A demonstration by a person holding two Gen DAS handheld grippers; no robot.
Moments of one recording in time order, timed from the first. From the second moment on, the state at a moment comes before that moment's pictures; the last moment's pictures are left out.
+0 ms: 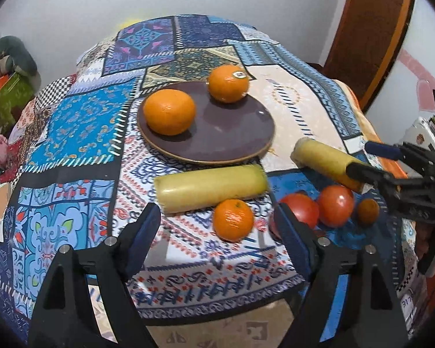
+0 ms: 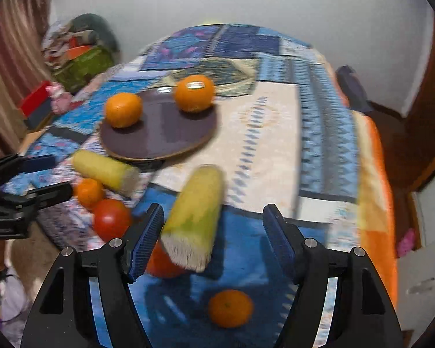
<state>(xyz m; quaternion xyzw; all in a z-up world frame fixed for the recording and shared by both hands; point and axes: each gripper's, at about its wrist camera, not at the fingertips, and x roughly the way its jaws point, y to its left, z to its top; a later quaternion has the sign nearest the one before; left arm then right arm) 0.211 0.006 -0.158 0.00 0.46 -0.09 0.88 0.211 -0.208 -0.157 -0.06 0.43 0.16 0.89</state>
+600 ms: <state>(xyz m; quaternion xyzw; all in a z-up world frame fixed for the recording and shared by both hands) 0.192 -0.046 -0.167 0.00 0.47 -0.14 0.87 0.164 -0.201 -0.172 -0.01 0.46 0.23 0.86</state>
